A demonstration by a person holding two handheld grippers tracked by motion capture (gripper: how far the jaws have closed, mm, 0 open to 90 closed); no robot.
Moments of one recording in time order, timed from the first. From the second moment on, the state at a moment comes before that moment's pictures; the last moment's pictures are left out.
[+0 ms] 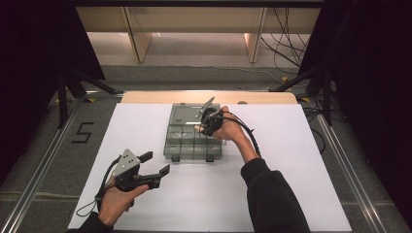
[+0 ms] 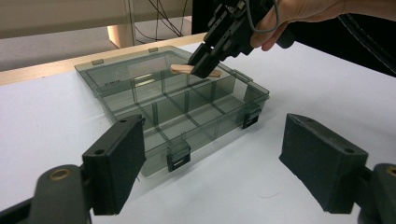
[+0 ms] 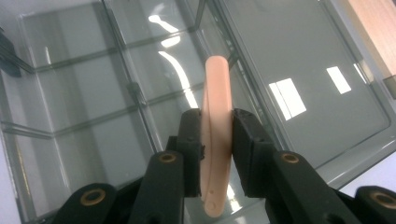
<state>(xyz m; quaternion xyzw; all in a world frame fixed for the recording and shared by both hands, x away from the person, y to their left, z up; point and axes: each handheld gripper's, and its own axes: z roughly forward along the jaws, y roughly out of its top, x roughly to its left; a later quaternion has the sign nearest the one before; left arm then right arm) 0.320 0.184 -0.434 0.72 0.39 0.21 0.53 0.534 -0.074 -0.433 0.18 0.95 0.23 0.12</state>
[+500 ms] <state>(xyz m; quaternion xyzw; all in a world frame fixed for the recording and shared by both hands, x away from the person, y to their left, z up) 0.321 0.183 -0.435 0.72 0.39 0.20 0.53 0.534 -0.085 -0.428 0.22 0.93 0.26 0.13</state>
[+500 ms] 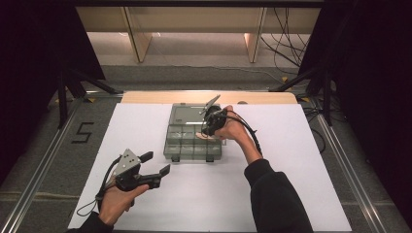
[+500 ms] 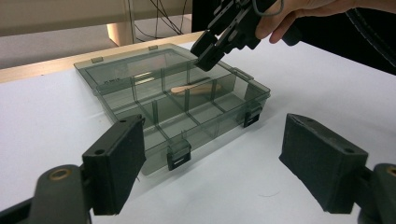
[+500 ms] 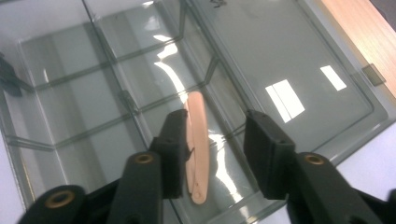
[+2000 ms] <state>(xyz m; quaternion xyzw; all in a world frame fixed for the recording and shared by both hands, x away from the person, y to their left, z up) 0.424 0.171 -0.435 0.81 0.42 0.16 0.38 0.544 -0.158 -0.426 0.44 0.81 0.39 0.10</state>
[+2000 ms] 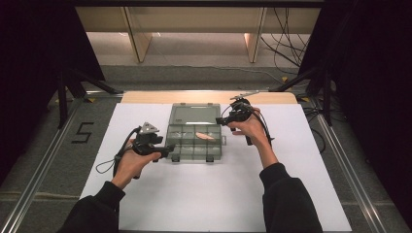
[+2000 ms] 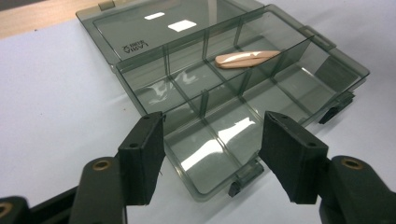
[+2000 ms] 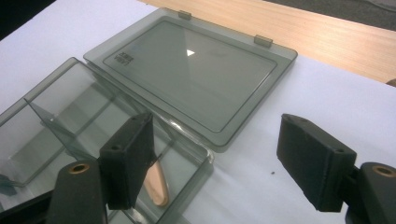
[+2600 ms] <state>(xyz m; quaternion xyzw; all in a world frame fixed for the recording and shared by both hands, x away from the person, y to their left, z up) 0.449 0.169 -0.455 0.81 0.45 0.13 0.35 0.565 -0.154 -0.427 0.47 0.79 0.38 0.09</state>
